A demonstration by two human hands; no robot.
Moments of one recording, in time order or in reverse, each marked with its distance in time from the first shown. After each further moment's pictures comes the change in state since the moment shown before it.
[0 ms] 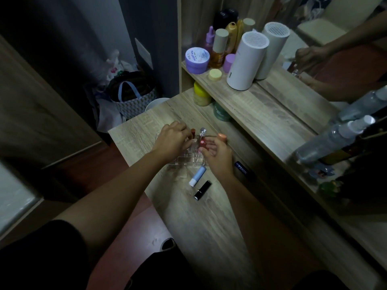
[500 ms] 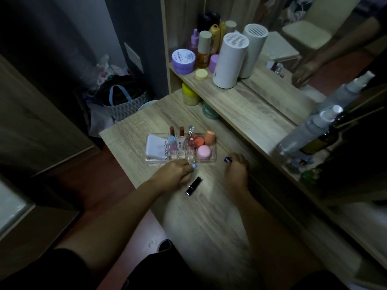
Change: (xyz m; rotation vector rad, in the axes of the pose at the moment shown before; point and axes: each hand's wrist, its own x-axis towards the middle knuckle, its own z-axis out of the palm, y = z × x) left_hand -0.061 0.035 0.035 -0.212 -0.165 0.266; right_hand -0.034 0.049 -0.059 -0.817 0.124 0.099
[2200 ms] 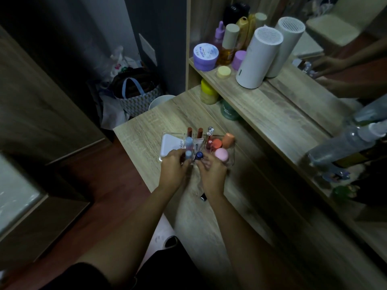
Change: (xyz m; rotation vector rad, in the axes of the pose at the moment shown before) left_hand 0.002 -0.031 0.015 -0.286 0.456 -0.658; right_hand -0.024 -0.103 0.038 0.736 0.041 -0.060
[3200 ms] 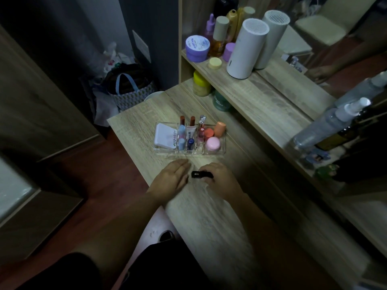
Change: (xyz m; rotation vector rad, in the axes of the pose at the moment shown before) left_hand -0.058 -0.037 0.014 0.244 -0.253 0.471; right_hand -0.014 0.042 -0.067 -0.491 -0.570 -0.331
